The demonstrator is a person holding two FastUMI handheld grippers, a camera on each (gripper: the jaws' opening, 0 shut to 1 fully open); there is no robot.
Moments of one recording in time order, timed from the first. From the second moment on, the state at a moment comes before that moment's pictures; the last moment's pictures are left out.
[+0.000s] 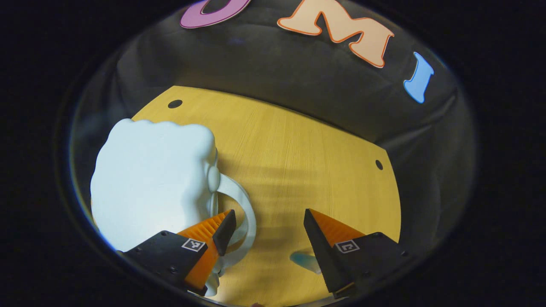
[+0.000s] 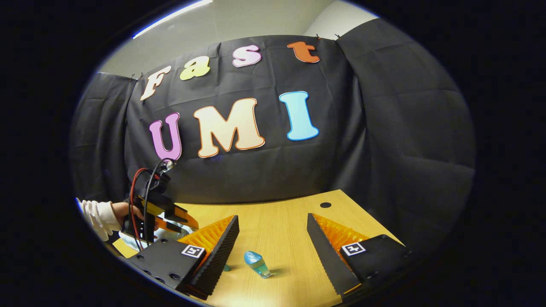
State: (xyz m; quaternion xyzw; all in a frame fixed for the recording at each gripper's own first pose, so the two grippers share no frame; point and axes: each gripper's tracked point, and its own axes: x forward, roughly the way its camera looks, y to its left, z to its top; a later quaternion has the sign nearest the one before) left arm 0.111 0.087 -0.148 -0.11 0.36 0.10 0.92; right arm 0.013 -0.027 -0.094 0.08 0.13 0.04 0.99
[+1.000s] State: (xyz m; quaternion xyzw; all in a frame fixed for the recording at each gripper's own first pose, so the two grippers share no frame) left arm 0.112 0.116 -0.220 -0.07 0.50 0.17 0.85; right arm 0.020 -0.035 -0.110 0.10 0.15 0.04 0.98
